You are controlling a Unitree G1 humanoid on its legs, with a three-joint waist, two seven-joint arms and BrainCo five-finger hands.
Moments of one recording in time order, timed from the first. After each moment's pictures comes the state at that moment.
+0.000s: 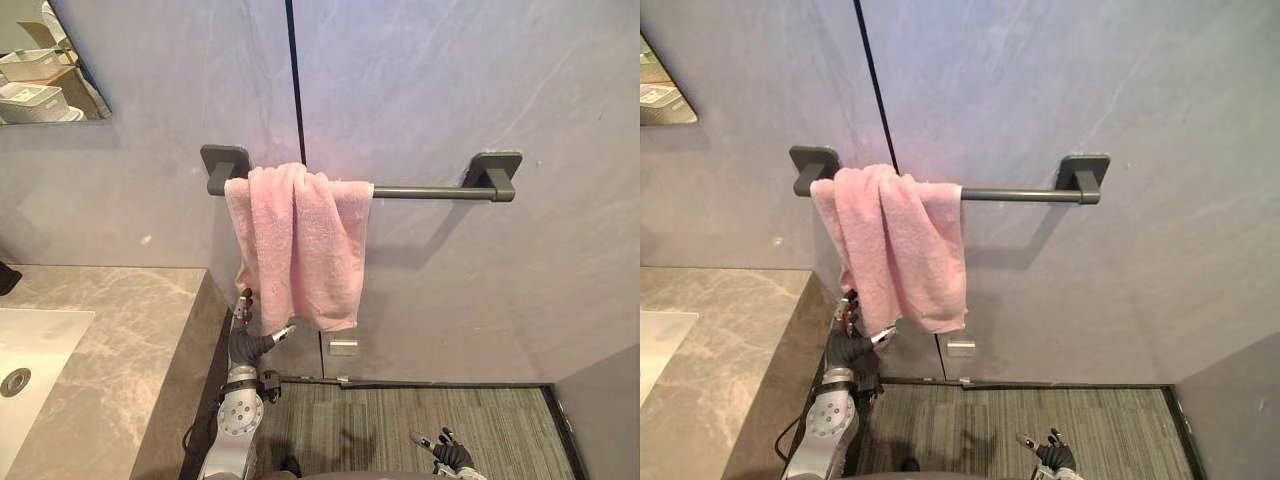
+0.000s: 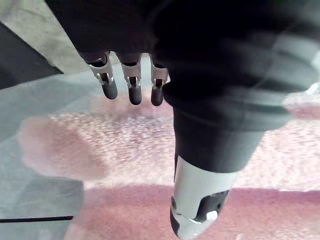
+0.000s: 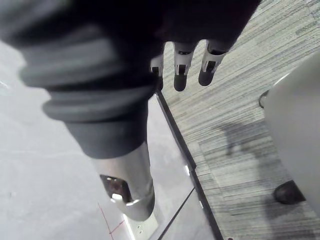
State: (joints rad) left arm 0.23 0.02 -0.10 0.03 0.11 -0.16 0.33; right arm 0.16 -0.01 -0.14 0.96 0.29 -0.11 -0.05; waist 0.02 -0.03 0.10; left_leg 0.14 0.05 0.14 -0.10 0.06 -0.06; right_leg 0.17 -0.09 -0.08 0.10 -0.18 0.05
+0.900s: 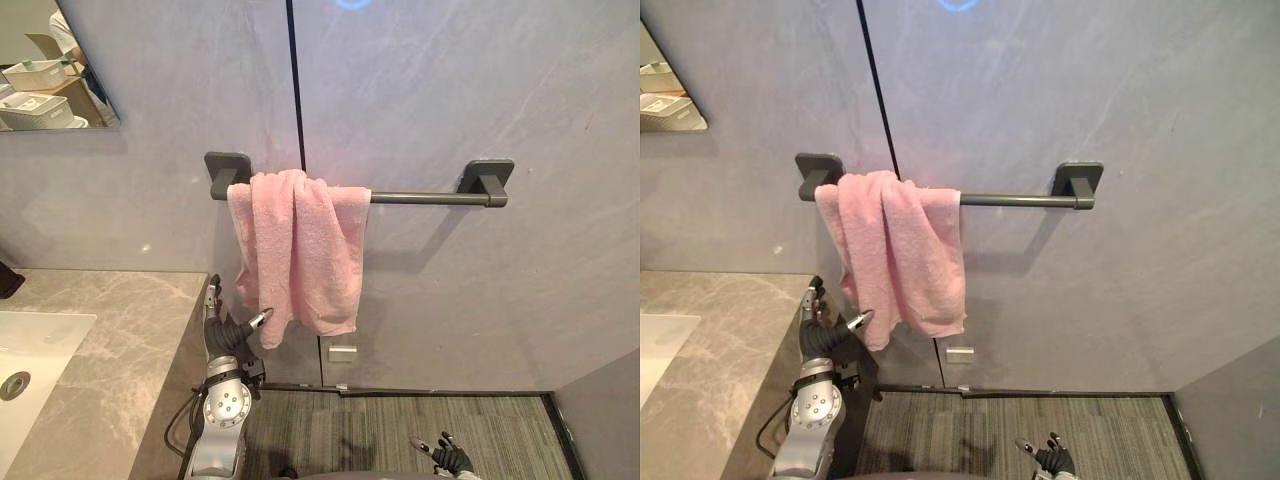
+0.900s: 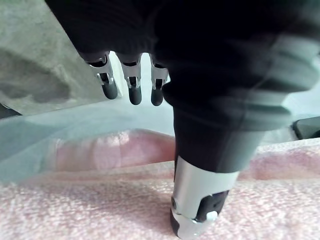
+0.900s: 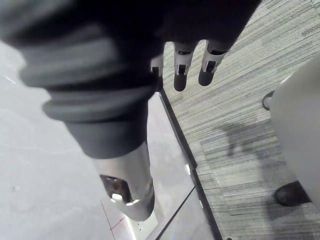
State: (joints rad) left arm 0.19 0.05 -0.03 0.04 0.13 -0.16 0.40; right arm 0.17 -0.03 -0.12 0.97 0.29 -0.11 -0.06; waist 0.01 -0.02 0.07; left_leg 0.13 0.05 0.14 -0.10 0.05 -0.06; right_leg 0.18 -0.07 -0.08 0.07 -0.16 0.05
